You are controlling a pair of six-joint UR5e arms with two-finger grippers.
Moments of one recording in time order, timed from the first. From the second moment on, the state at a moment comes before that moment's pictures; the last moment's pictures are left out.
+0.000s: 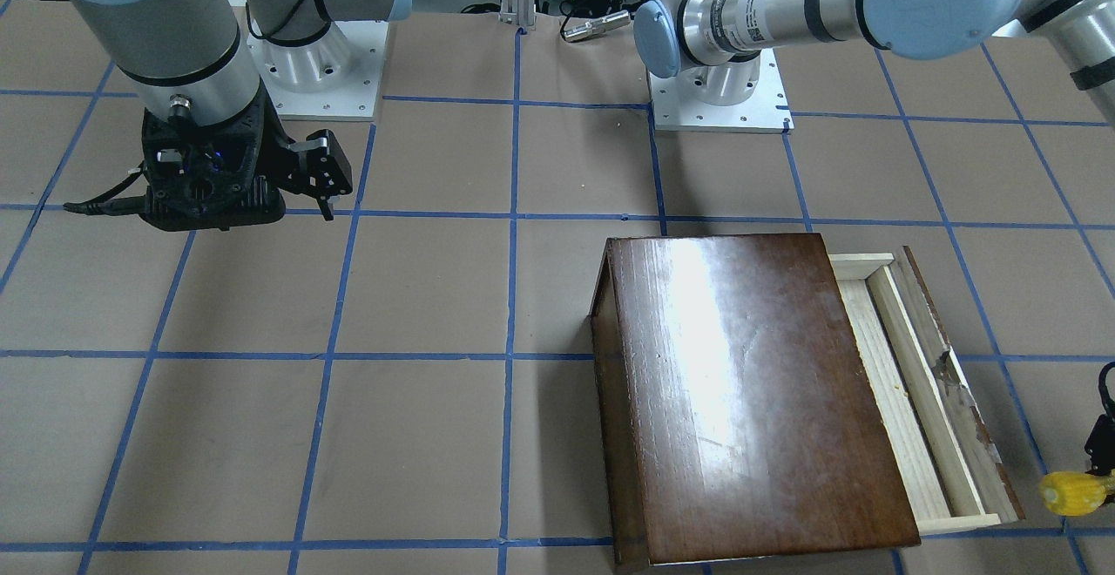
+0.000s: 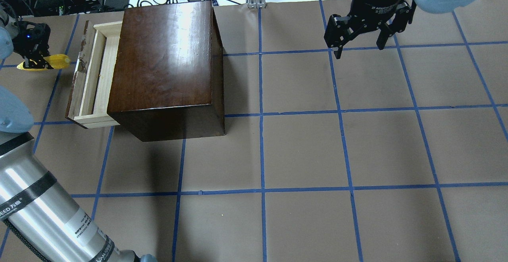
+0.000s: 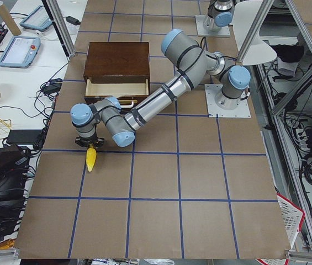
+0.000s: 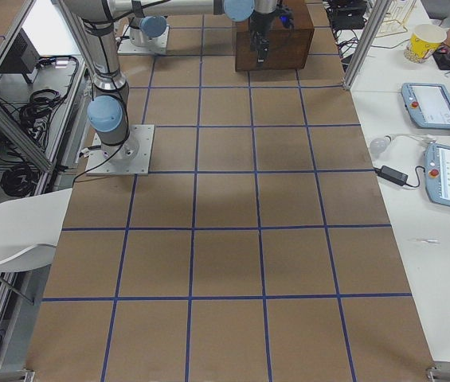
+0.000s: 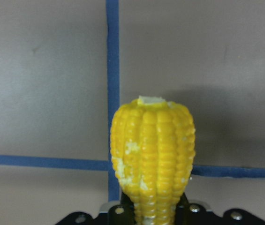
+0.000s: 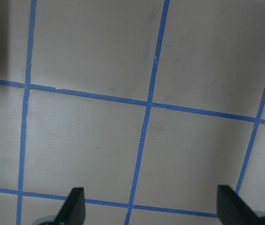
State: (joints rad) left arm -0.98 -2.38 -1.05 -1.20 1.54 1.99; right arm 1.64 -1.41 1.41 -1.52 -1.62 -0.10
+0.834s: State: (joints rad) left arm -1.05 -2.17 -1.05 -1.41 1.54 1.19; right arm 1.64 -1.41 1.41 -1.52 -1.62 -0.10
